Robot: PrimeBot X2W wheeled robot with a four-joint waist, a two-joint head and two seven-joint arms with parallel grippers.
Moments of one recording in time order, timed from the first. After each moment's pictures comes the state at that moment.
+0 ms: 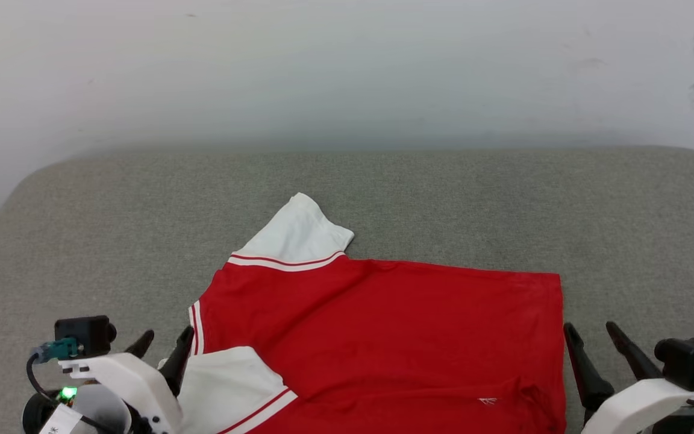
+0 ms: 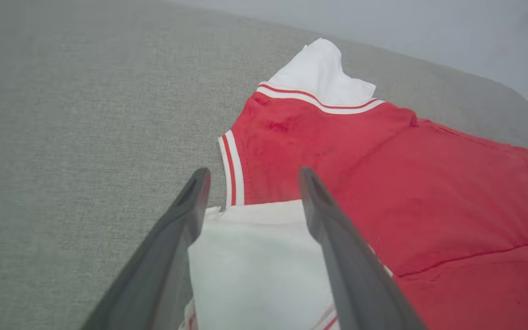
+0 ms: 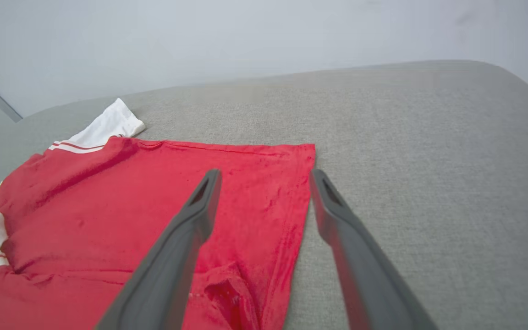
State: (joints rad) left arm -0.12 0.60 -0.48 0.17 -0.95 0.14 0.08; right arm 0.09 -0.11 -0.05 0.04 0.29 0.13 0.14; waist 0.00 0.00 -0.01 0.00
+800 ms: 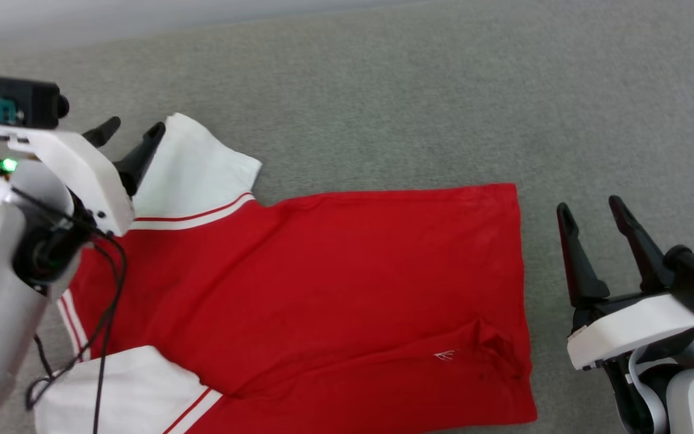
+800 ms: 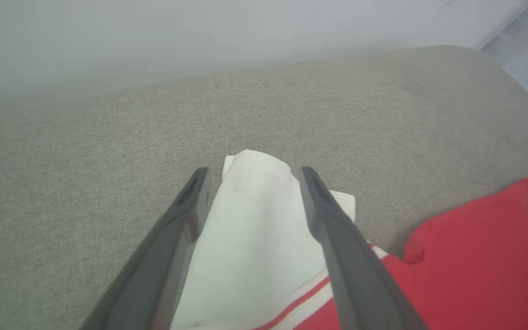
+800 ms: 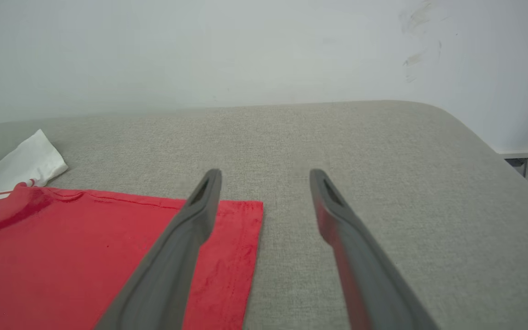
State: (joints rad) left arm -0.74 0.63 -0.50 0.40 -0.89 -0.08 0.21; right arm -0.12 -0.05 -0.02 -0.14 0.15 0.13 0.07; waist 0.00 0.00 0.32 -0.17
